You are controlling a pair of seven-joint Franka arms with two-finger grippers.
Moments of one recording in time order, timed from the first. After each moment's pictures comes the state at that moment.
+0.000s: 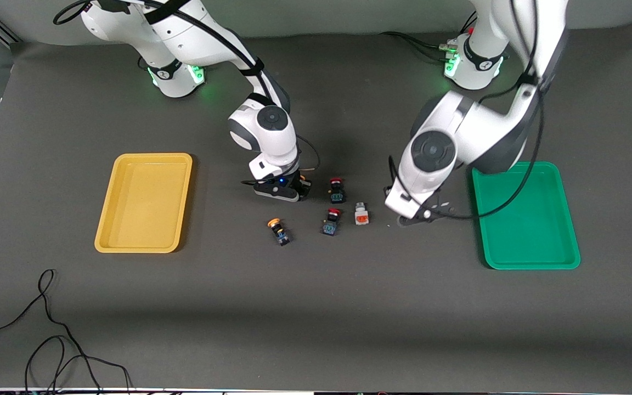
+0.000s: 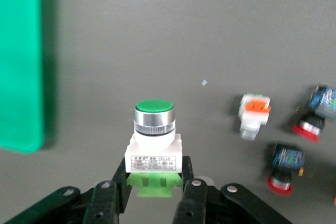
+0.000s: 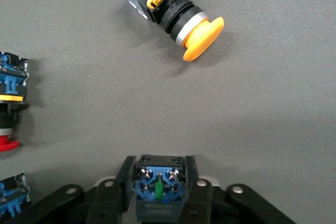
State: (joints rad) left arm -0.27 0.32 -0.28 -1.72 0.11 1.82 -0.76; right arm 0.80 0.56 -0.05 -2.03 -0.22 2.72 1.24
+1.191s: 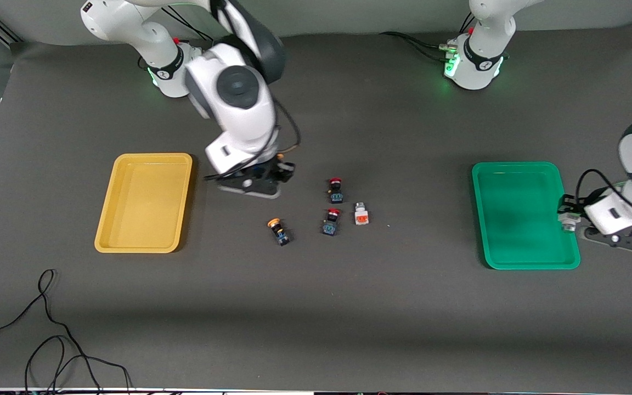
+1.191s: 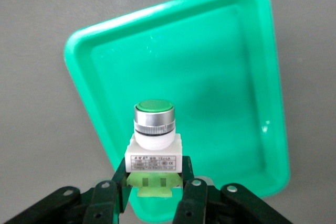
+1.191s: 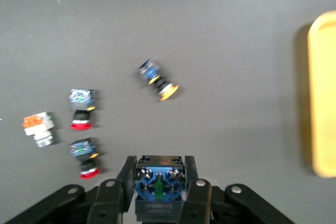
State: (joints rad) left arm 0.41 0.33 -0.26 -1.92 0.15 2.07 0.35; right arm 0.79 0.34 -0.21 -1.58 0.02 1.86 0.74
